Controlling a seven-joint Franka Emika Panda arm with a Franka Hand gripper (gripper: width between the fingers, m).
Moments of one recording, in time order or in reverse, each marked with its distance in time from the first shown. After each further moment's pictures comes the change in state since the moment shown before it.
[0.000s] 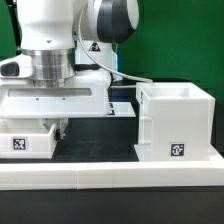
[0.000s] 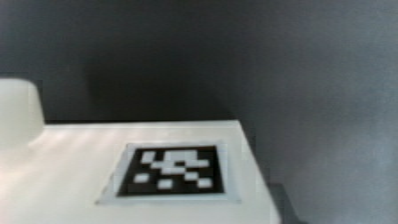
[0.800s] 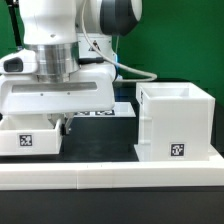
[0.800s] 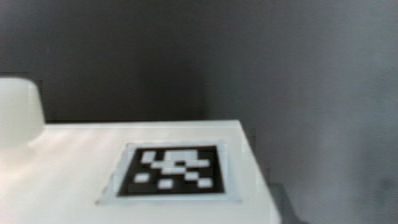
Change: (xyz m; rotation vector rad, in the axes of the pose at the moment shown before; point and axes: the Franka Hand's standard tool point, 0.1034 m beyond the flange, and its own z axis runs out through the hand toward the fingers) arm 0.006 -0.015 -0.020 0.044 -0.043 -0.063
